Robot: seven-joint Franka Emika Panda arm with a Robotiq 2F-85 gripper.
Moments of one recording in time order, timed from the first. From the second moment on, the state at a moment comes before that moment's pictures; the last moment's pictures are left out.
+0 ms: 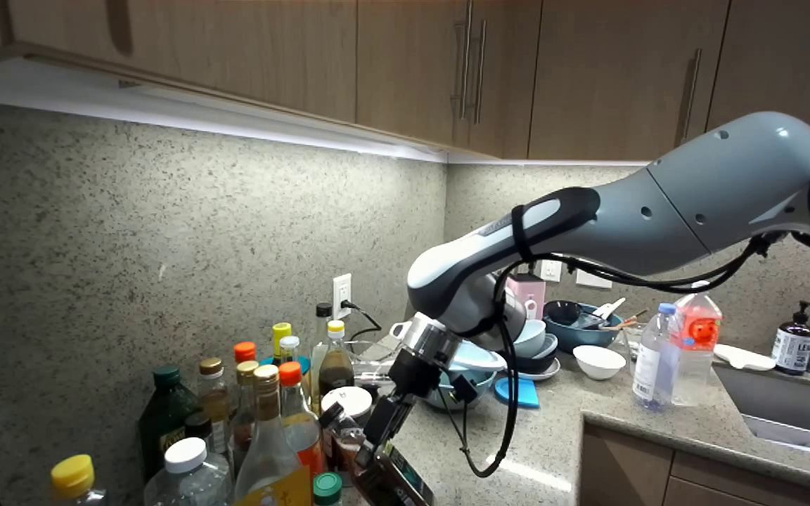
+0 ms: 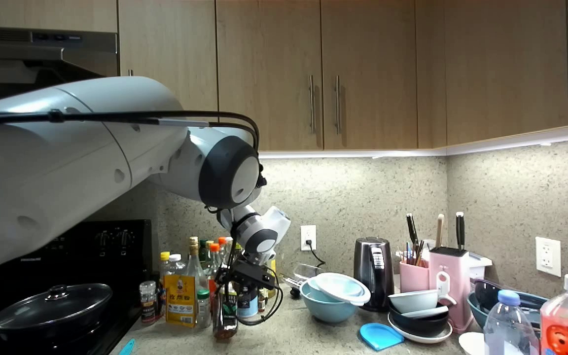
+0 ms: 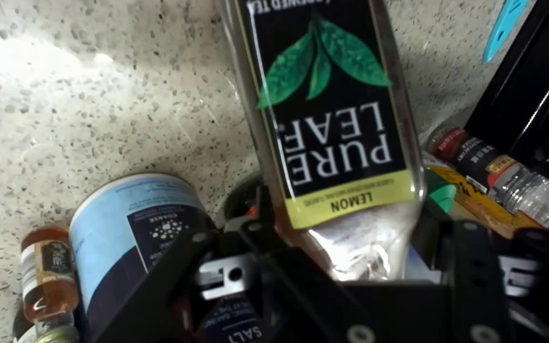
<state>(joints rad) -0.14 1.01 0.41 -1.32 0.39 2.26 -0.80</state>
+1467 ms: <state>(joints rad) -0.32 1.11 0.56 -1.32 0.81 2.40 -1.56</state>
